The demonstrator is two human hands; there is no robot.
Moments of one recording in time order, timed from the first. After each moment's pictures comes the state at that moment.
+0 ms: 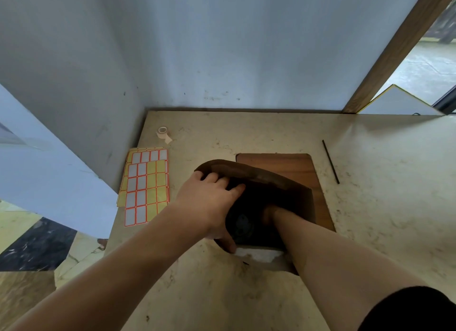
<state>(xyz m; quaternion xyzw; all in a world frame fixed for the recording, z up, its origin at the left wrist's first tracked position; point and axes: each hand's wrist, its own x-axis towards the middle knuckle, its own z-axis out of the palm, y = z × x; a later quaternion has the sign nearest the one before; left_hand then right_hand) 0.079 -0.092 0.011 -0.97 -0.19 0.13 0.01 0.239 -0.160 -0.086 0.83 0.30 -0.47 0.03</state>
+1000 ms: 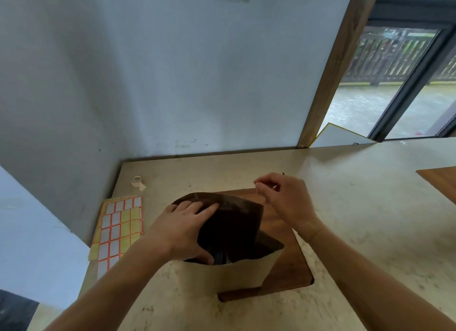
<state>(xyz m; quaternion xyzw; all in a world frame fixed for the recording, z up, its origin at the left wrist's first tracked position) 0.089 -0.091 0.019 -0.98 -0.20 0.07 -0.06 0.293 -0.238 0.047 0.81 0.45 -0.04 -0.38</state>
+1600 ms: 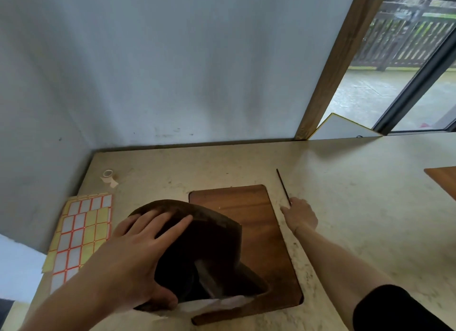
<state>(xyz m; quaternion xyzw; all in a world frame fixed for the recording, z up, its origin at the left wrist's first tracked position) 0.097 -0.087 0.012 -0.97 -0.21 0.10 -0.08 0.466 -0.228 -0.146 0.97 0.19 -0.12 -0.11</state>
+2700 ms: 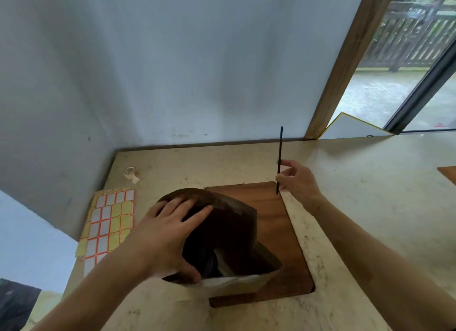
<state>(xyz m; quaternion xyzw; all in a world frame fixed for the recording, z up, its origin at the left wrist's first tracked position) 0.091 -0.093 0.014 -0.97 -0.20 0.10 -0.05 0.419 -0.205 -0.038 0.80 0.29 -0.20 -0.49</state>
